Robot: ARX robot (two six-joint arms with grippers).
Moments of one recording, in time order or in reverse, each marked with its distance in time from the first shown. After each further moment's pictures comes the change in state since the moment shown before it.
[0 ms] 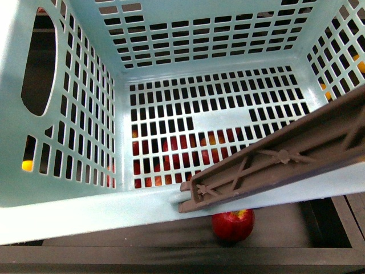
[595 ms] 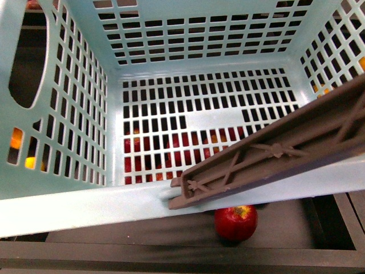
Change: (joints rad) left arm 0.001 0.000 0.000 0.000 -0.005 0.003; right arm 0.000 0.000 0.000 0.000 0.000 0.000
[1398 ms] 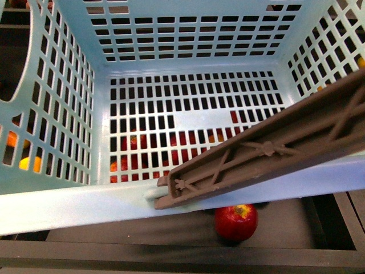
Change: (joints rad) left arm 0.000 0.000 0.000 0.000 -0.001 0.001; right arm -0.624 1.390 0.389 0.460 0.016 0.104
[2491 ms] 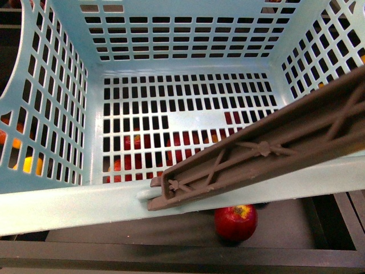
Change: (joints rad) left arm 0.000 0.000 0.000 0.000 0.000 0.000; right arm 0.028 1.099 0.853 -0.102 -0.003 -1.050
